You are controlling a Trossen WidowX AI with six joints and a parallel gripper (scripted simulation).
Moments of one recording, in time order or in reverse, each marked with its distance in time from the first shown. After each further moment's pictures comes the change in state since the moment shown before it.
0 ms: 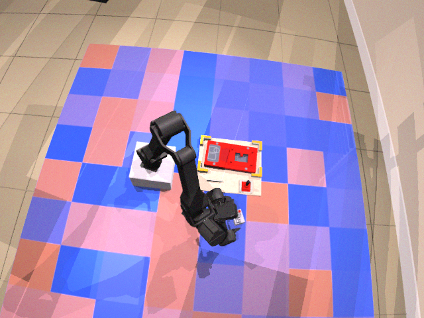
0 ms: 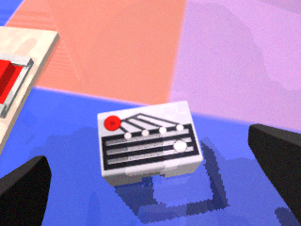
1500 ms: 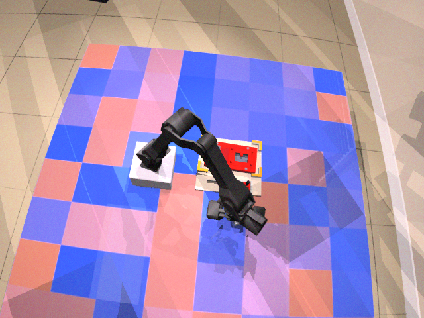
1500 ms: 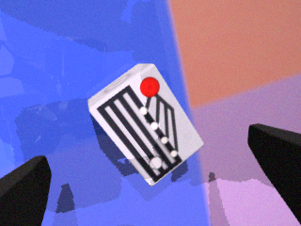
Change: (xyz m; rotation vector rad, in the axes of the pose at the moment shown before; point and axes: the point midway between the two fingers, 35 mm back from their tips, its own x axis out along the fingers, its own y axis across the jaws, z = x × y) arm 0.015 -0.005 0.022 -1.067 0.535 0.377
